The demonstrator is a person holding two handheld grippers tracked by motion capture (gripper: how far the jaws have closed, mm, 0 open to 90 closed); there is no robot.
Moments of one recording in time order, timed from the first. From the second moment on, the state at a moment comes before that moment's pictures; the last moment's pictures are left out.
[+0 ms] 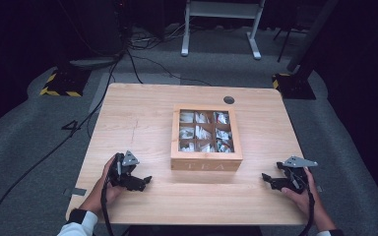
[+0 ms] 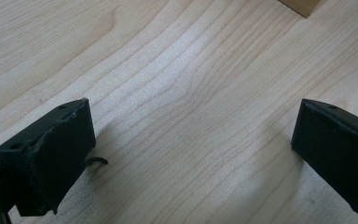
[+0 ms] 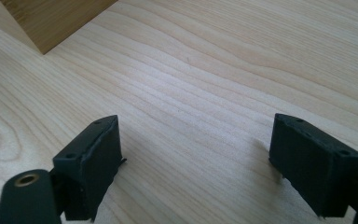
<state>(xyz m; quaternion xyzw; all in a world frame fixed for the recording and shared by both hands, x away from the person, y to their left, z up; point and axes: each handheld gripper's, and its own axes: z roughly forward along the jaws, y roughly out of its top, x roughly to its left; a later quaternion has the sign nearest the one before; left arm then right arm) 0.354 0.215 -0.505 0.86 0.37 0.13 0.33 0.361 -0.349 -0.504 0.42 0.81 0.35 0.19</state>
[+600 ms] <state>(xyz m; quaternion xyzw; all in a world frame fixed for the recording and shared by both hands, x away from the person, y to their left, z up) 0.348 0.216 -0.506 0.86 0.37 0.13 0.33 0.367 -0.320 -0.469 0.36 0.82 0.41 0.18</state>
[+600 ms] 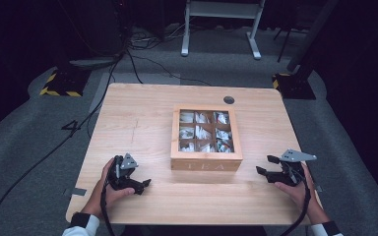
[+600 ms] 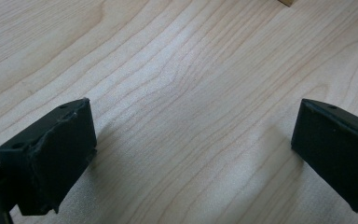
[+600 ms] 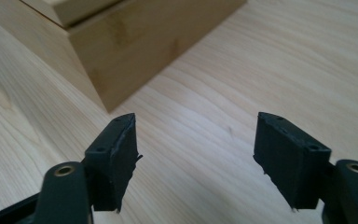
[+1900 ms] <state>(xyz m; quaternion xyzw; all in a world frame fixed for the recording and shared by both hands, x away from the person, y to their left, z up) 0.346 0.217 -0.505 0.86 0.37 0.13 0.33 0.380 -0.248 -0.450 0.29 0.84 0.43 0.16</state>
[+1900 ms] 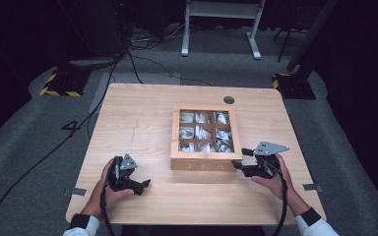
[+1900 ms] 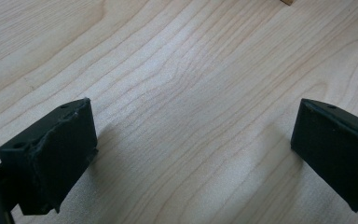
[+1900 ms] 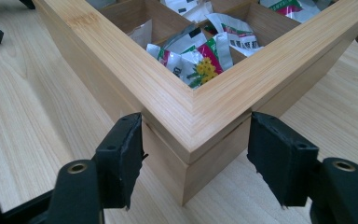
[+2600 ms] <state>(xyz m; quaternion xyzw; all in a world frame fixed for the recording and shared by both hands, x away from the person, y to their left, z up) 0.346 0.217 -0.506 0.86 0.37 0.13 0.33 0.385 -0.246 -0.452 0.30 0.84 0.43 0.15</state>
